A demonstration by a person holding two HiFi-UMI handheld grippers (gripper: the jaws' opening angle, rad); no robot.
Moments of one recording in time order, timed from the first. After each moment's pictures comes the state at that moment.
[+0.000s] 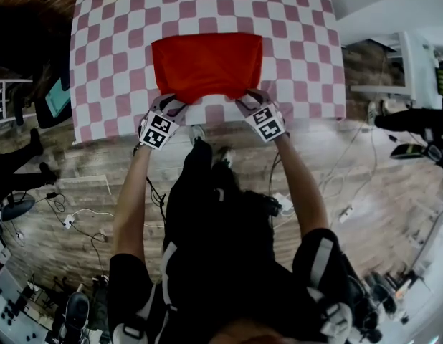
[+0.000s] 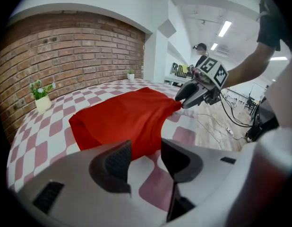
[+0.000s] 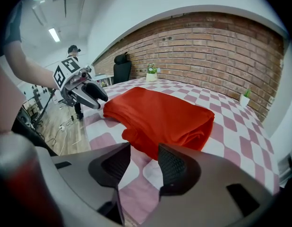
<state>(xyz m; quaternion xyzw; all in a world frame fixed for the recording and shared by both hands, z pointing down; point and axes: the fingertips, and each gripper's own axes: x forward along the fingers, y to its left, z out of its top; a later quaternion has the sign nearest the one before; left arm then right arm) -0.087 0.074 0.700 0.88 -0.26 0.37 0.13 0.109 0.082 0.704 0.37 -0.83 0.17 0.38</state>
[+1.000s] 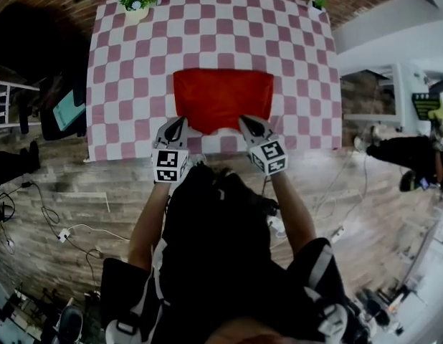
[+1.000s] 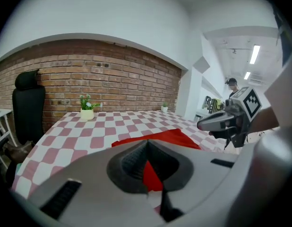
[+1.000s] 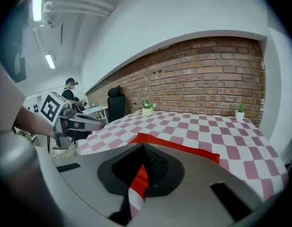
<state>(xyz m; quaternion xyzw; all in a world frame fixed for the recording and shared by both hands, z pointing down) -0.144 0.022 0.577 0.85 -0.47 0.19 0.17 0.035 0.033 0.579 0.43 -0.86 0.16 0.21</state>
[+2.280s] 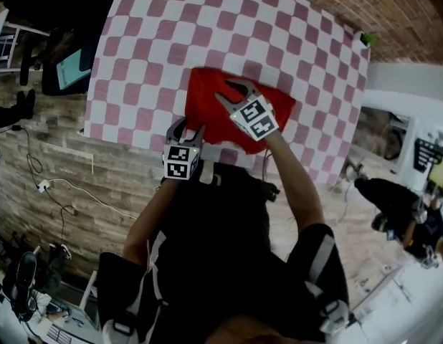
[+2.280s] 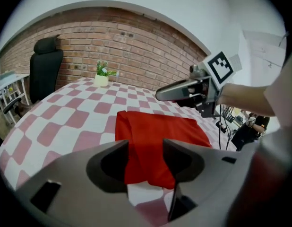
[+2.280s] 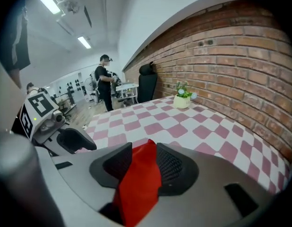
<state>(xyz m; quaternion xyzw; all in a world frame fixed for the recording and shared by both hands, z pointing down) -0.136 0.004 0.657 0.76 -0.52 0.22 0.33 -0.093 -0.111 0.610 0.19 -0.91 0.12 0.35</state>
